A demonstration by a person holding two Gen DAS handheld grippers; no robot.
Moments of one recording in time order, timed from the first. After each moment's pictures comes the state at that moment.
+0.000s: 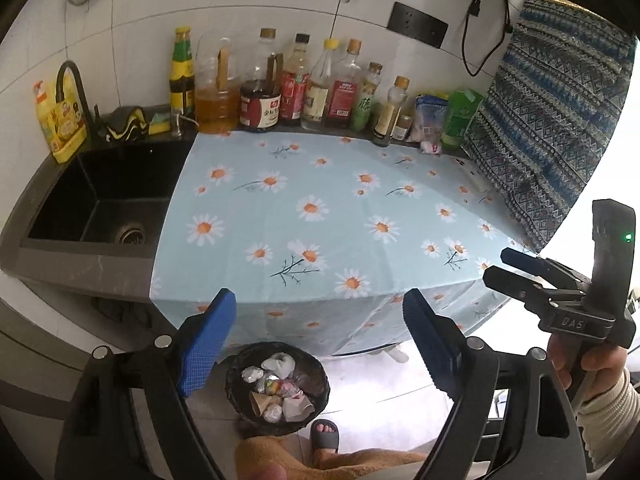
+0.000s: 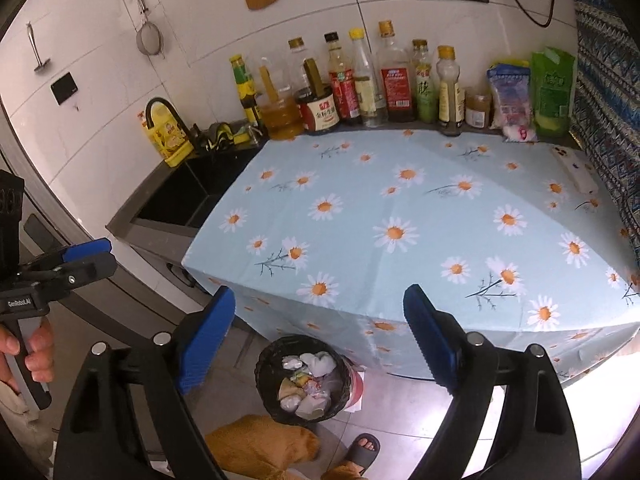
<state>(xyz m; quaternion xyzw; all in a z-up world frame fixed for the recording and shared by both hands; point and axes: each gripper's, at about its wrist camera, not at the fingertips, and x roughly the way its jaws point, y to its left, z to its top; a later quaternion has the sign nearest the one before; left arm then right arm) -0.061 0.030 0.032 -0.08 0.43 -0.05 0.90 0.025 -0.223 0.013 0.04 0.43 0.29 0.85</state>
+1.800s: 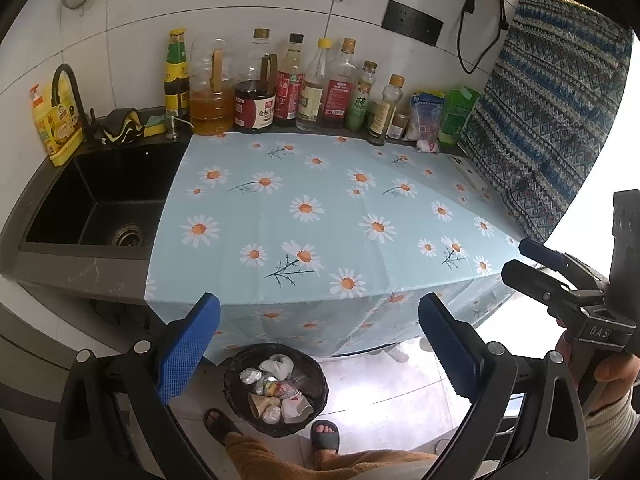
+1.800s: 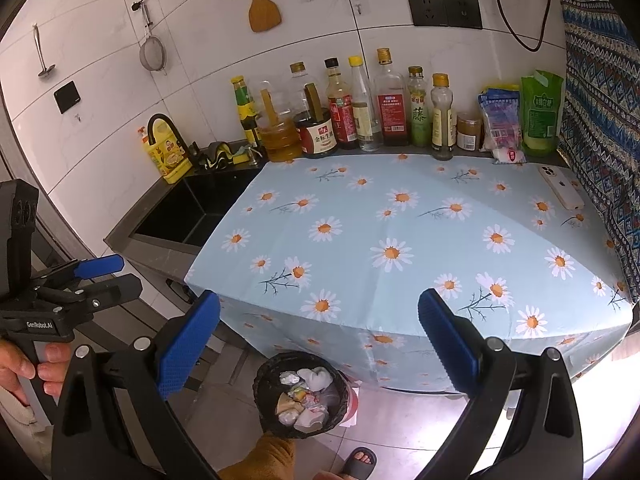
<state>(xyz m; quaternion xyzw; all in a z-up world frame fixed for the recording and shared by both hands) -0.062 0.024 0.029 -0.08 0.43 -0.06 0.90 0.014 -0.218 0.035 0.04 0.41 0.28 0.87</state>
